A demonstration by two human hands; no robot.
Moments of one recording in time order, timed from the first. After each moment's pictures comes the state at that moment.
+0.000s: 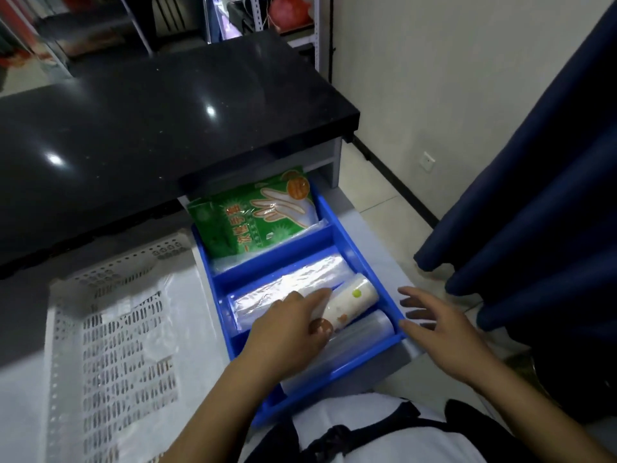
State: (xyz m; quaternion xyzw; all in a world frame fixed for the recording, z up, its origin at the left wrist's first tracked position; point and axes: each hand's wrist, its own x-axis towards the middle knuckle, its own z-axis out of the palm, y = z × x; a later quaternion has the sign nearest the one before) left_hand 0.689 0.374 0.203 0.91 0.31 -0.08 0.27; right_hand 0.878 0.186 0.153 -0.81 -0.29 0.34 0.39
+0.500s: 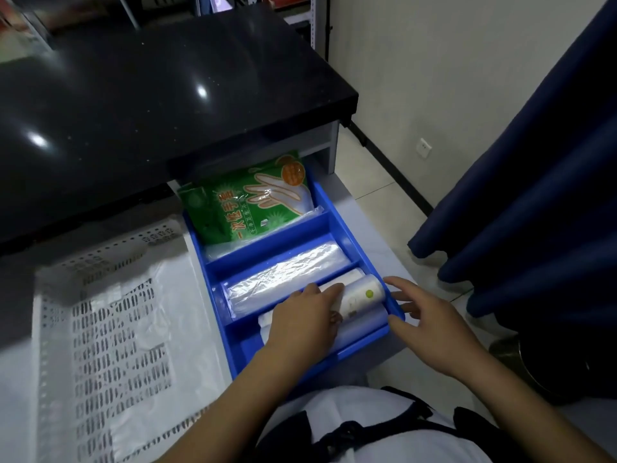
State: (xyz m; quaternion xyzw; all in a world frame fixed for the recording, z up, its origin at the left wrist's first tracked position) left_hand 0.714 0.353 0.180 0.93 0.28 -0.10 0.19; right_hand 0.863 0.193 0.171 -0.83 -0.33 0.34 0.30
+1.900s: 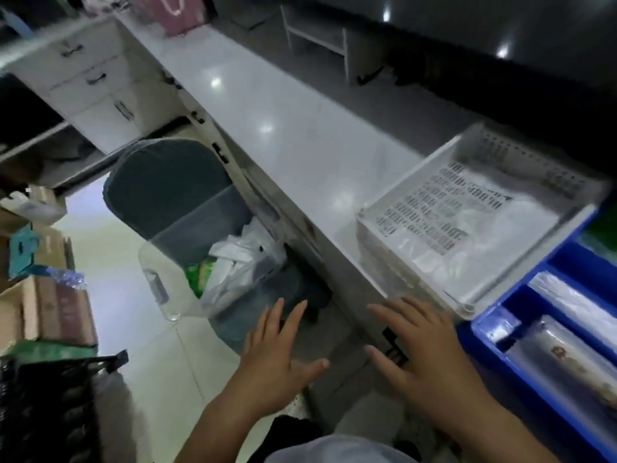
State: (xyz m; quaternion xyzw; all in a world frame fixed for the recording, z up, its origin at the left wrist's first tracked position) left_hand 0.438 0.089 0.172 0.43 0.85 0.04 0.31; right_hand 0.638 0.235 0.203 -0.34 -0.89 0.30 -0.01
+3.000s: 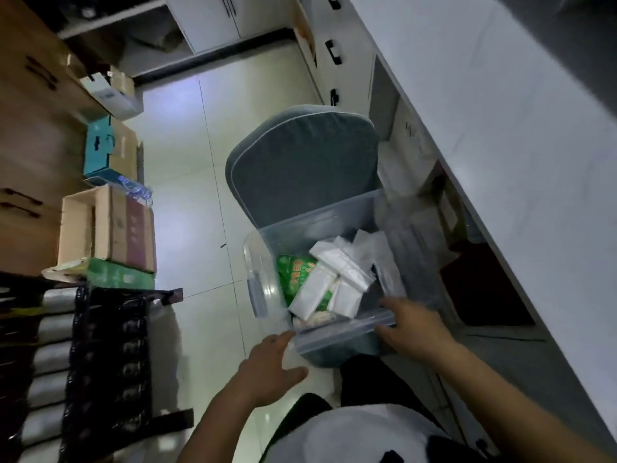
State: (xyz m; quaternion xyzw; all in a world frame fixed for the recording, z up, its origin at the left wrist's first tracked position) left_hand 0.045 -0.012 0.076 0.15 0.85 0.10 0.49; right_hand 0.143 0.256 0.061 -0.26 -0.88 0.30 -0.27
